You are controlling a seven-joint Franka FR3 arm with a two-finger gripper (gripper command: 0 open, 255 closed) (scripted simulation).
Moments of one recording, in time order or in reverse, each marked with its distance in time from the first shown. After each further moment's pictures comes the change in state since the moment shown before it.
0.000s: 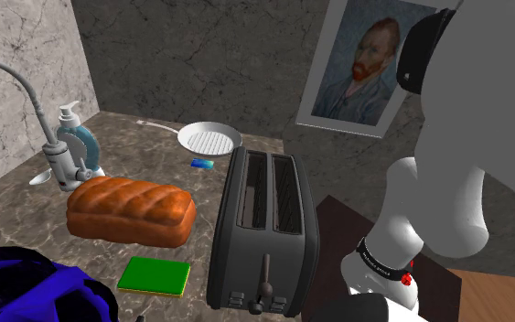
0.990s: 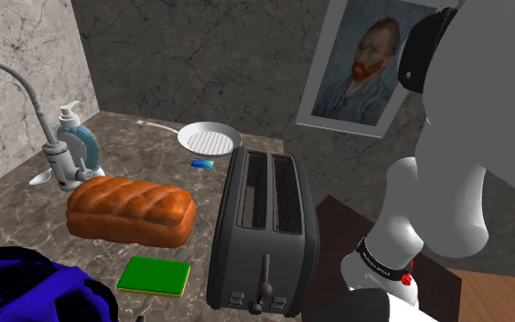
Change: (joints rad) arm -0.008 -0.009 0.004 -0.004 0.008 0.000 -0.007
